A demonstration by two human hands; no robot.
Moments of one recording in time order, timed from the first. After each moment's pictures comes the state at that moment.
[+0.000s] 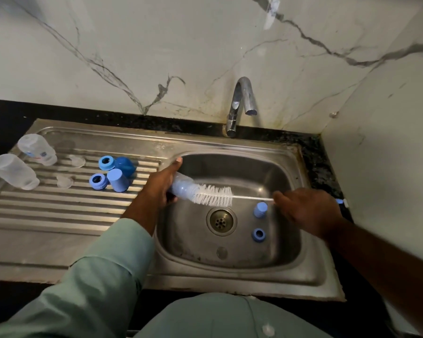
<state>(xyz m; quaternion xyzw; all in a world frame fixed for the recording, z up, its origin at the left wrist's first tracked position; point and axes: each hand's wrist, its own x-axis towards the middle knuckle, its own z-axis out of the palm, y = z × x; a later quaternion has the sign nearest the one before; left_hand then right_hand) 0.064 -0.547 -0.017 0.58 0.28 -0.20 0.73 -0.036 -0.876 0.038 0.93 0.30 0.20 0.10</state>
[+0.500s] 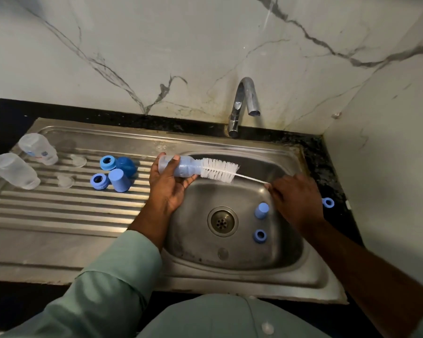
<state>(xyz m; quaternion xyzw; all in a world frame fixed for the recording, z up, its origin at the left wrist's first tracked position) 0.054 -0.568 -0.014 0.34 0.23 -0.04 0.91 -0.016 -0.846 0.021 0.98 0.08 0.16 -0.02</state>
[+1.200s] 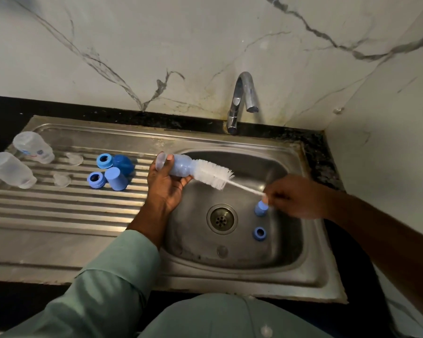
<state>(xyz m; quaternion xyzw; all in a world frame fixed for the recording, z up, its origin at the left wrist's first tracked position) 0.053 -0.569 -0.024 0.35 0.21 -0.02 0.91 0.000 -0.848 0.078 0.92 0.29 -0.17 -0.21</state>
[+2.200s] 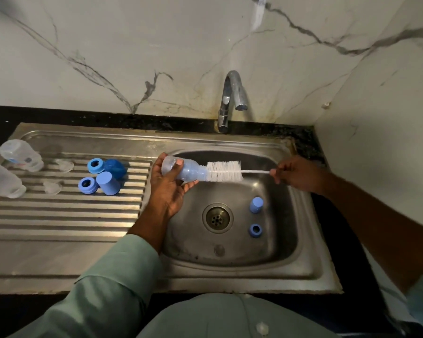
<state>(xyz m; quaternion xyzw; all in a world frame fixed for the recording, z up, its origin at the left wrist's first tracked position) 0.046 -0.587 -0.026 0.45 0.16 -0.05 0.88 0.027 -0.886 0.054 0.94 0.02 -0.12 -0.32</state>
